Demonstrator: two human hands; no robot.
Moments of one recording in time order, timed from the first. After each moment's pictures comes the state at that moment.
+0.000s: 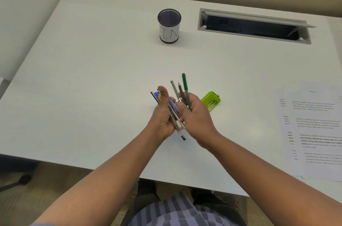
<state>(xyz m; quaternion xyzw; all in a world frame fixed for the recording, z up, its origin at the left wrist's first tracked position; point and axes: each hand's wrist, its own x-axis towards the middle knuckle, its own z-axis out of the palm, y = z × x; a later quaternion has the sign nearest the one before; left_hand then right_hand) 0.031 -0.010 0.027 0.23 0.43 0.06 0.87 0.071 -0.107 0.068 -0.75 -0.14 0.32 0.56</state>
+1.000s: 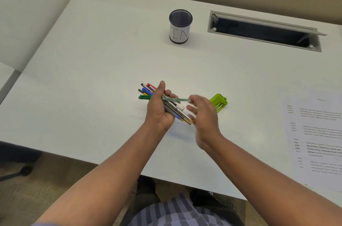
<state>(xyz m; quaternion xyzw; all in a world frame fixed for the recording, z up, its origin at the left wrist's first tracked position) 0.027 0.019 0.047 0.10 0.43 0.21 0.87 0.066 -0.093 0.058 -0.66 0.10 0.32 0.67</state>
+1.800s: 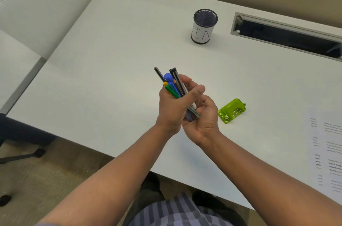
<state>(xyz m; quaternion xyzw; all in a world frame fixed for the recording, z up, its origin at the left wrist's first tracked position) -0.004 0.018 0.076 0.45 0.30 0.29 0.79 0.051 -0.054 0.046 -0.36 0.09 0.51 0.78</state>
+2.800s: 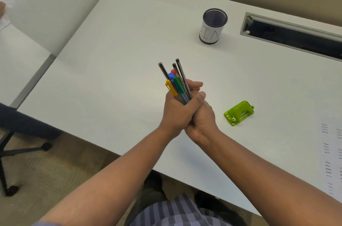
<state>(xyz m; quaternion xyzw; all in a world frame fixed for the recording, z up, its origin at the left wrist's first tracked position) -0.021 0.030 0.069 0.57 0.33 0.29 0.70 0.027 -0.019 0.053 -0.49 0.06 0.50 0.71</state>
